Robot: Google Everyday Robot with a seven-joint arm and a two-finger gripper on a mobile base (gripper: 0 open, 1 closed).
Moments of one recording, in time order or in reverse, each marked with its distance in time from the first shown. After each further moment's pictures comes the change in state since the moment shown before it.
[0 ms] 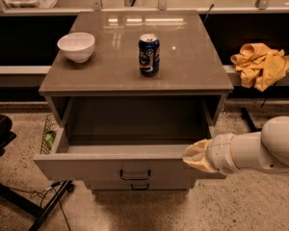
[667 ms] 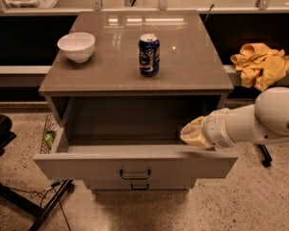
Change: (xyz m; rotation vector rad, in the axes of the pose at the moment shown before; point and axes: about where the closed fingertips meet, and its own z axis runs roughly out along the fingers) arm -0.035 -0.052 -0.009 0.041 0.016 -0.068
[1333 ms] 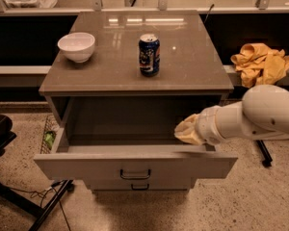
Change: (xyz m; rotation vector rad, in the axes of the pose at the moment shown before) arm -0.004 -0.008 0.017 0.000 0.020 -0.012
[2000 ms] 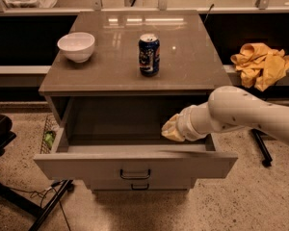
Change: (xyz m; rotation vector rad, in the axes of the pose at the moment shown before) arm 0.000 -0.019 0.069 -0.007 0.072 -0.005
